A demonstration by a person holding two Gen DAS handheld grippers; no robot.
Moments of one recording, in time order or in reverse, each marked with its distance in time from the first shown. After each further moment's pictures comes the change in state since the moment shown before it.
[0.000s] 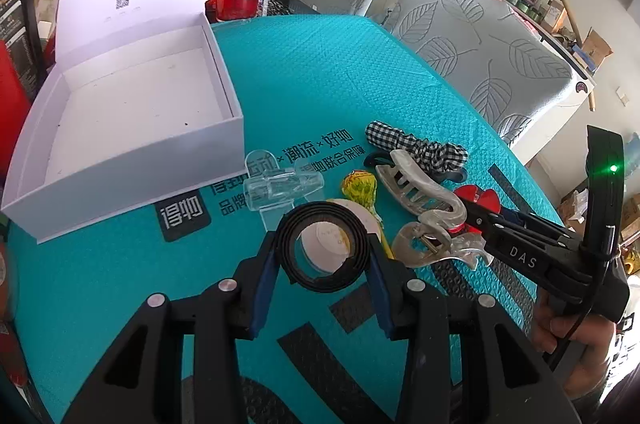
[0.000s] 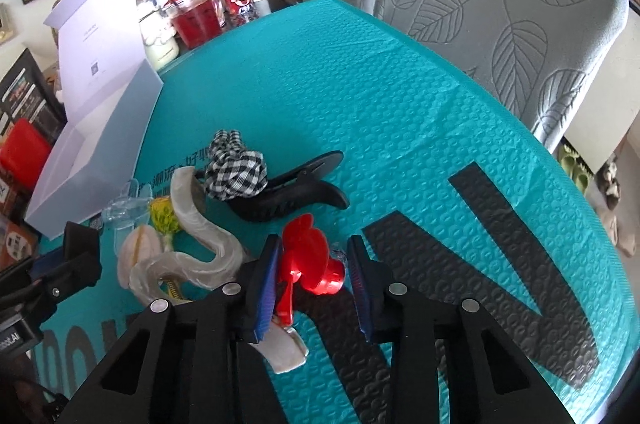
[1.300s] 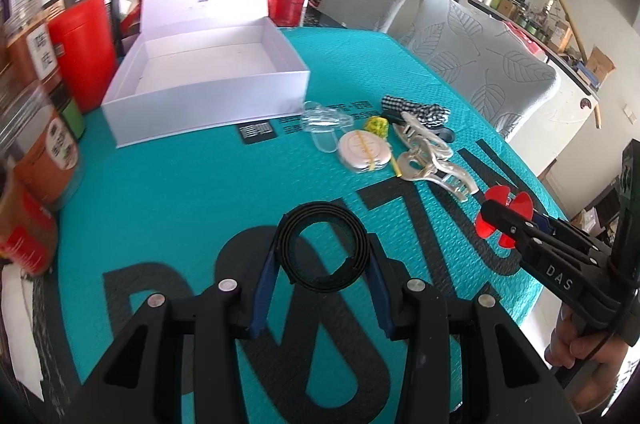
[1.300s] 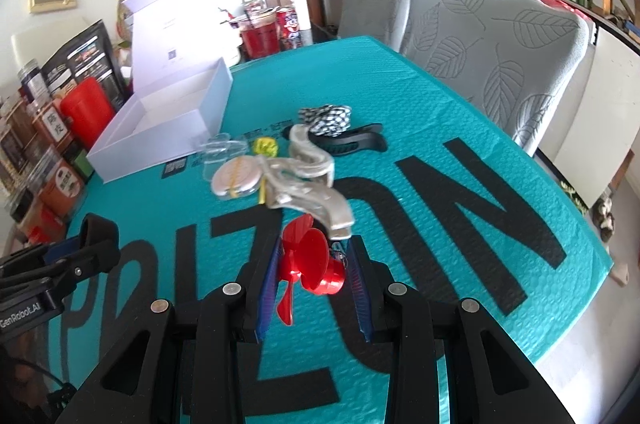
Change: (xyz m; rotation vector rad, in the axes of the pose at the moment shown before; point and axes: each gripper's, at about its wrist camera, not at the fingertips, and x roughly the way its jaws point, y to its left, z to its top) left arm -0.085 0.020 -0.090 -0.074 -0.085 0.062; right arm -0.095 0.049 -0.084 -0.128 -0.130 0.028
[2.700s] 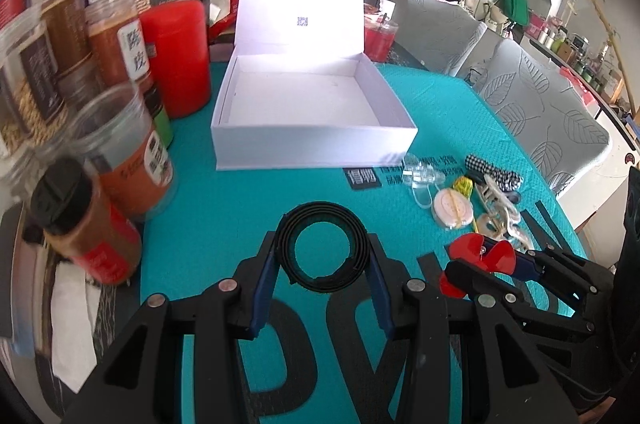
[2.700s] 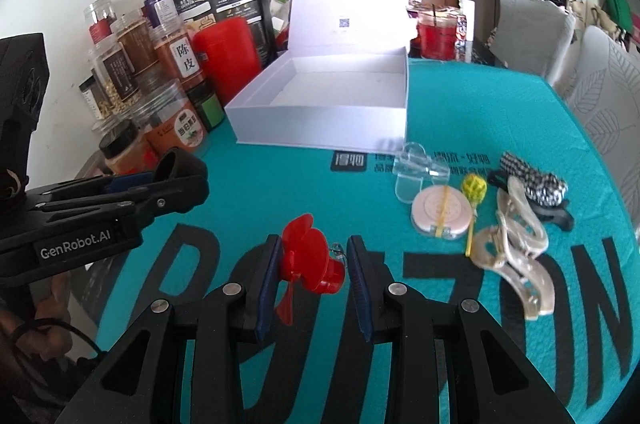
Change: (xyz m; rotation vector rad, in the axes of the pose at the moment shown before) left arm -0.025 0.061 0.033 -0.130 -0.072 0.171; right arm 0.029 0.117 0.029 -0.325 0.055 0.342
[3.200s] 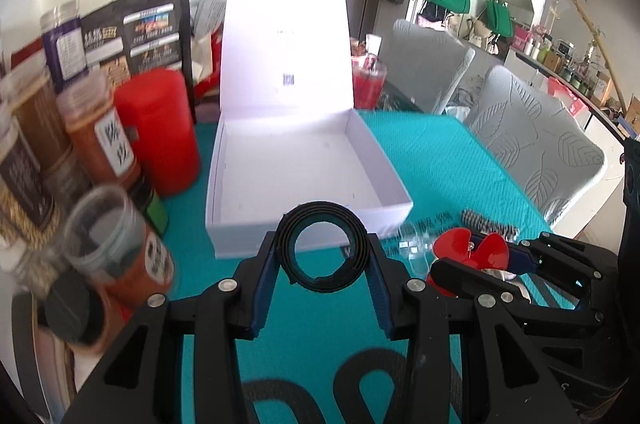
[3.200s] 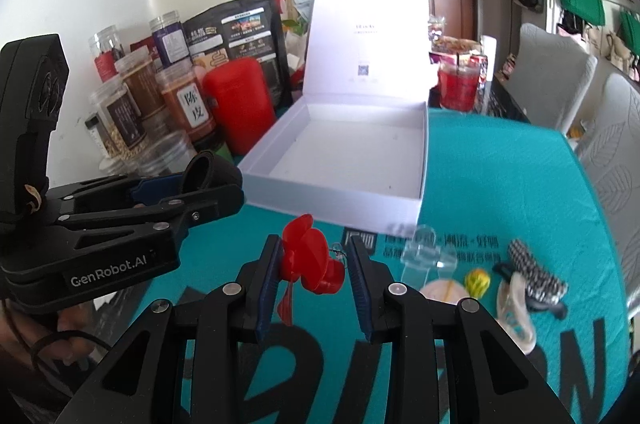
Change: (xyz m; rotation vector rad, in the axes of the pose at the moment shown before) left arm -0.003 -0.001 0.063 0.067 -0.113 -0.020; right arm 0.002 0.004 0.070 -0.057 -0.069 0.029
